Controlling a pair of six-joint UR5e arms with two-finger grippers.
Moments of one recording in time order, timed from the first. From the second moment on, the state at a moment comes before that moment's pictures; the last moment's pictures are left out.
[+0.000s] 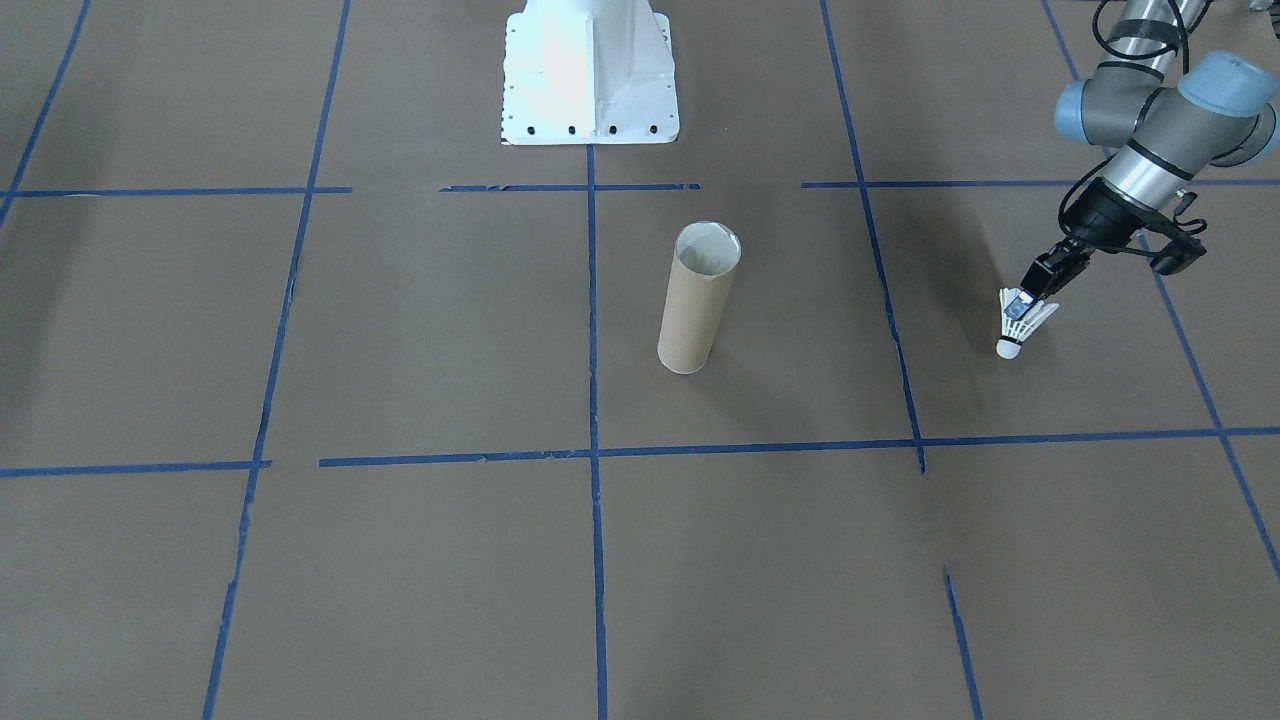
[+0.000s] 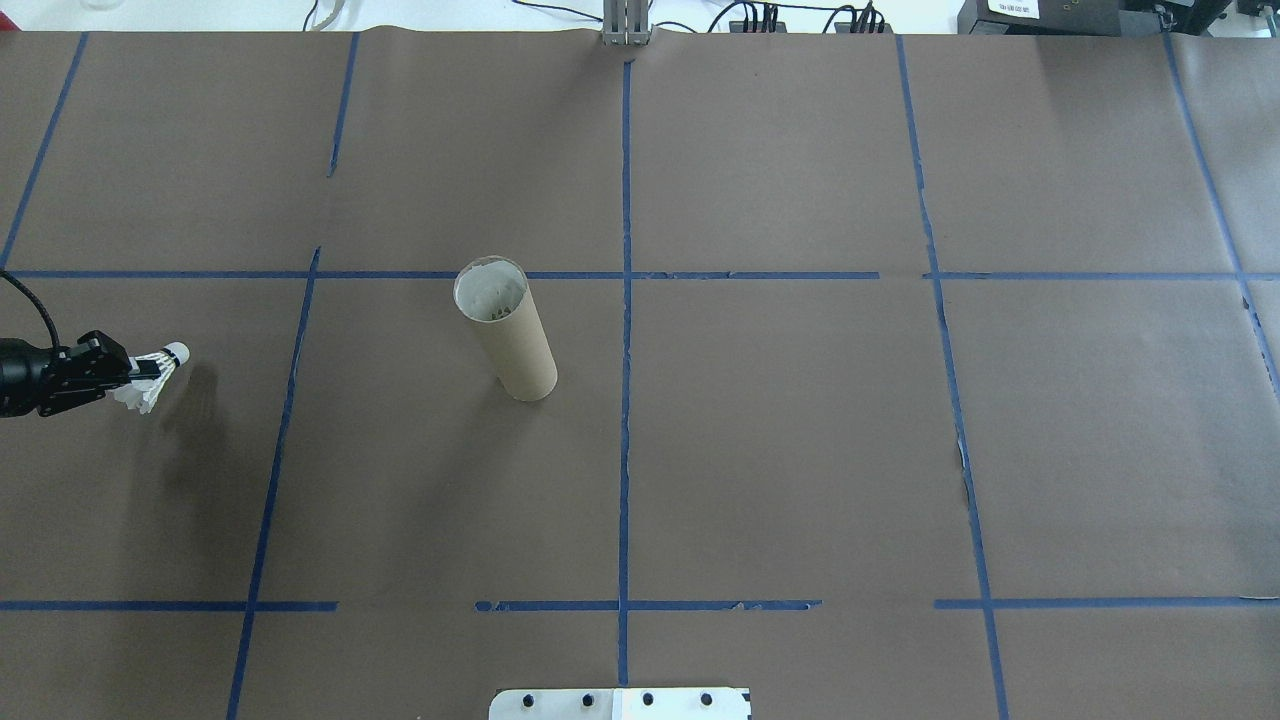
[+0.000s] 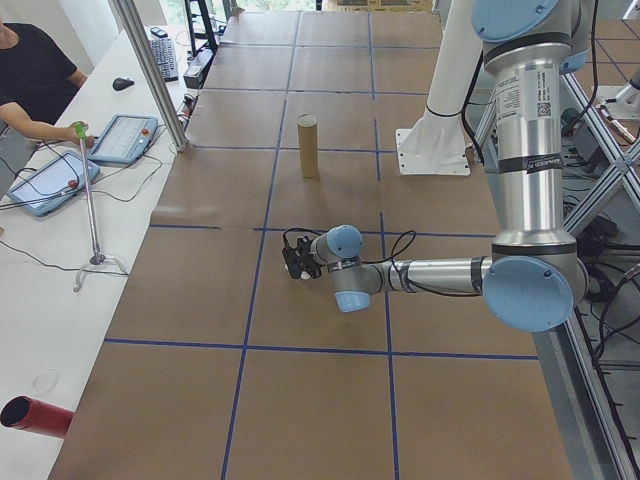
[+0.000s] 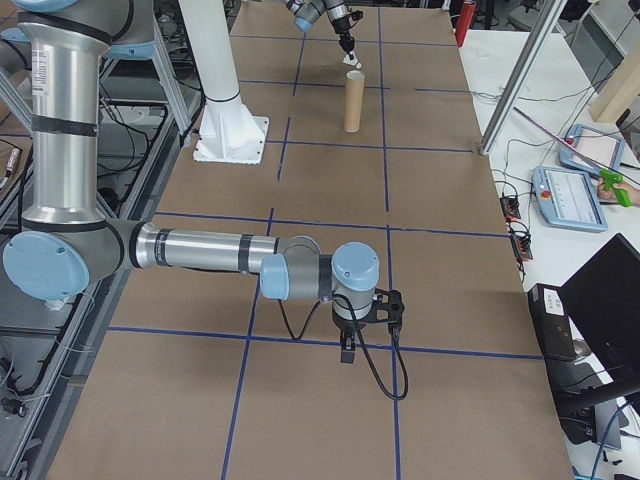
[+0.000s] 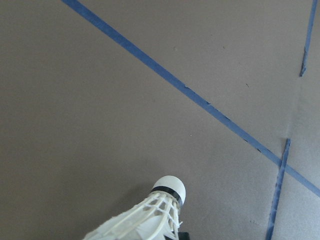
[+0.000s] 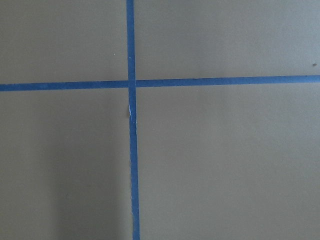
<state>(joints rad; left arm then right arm) -0.85 -1.43 -1.54 -2.97 -2.02 -1.69 1.56 -1.66 1.63 -1.49 2.30 0.08</state>
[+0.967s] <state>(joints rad) -1.03 -1.46 -1.95 -2.59 -2.42 -1.69 1.56 -1.66 1.63 -1.49 2.30 0.08</state>
